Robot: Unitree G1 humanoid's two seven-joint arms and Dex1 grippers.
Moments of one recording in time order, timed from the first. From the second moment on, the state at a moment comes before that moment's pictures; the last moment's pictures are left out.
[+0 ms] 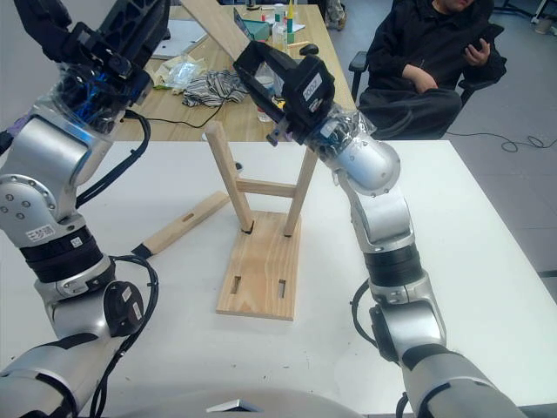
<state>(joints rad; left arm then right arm) -0.78 0.30 0.41 -0.20 -1.44 0.83 -0.02 -0.71 -0.25 0.13 -0.07 0.14 -0.01 0.52</state>
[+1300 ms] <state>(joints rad) -0.60 0.58 0.09 0.80 -0.49 0.15 -0.87 -0.67 -0.28 0.08 -0.06 0.09 0.18 0.46</state>
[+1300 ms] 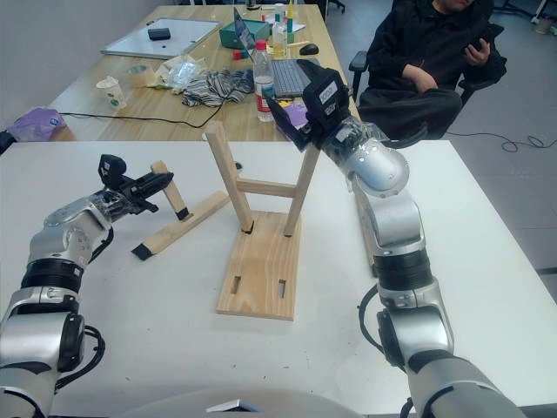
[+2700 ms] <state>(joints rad) -0.25 0.49 0.26 0.30 -0.44 0.21 -0.67 -0.63 -0.28 0.09 -0.09 0.11 0.17 0.43</state>
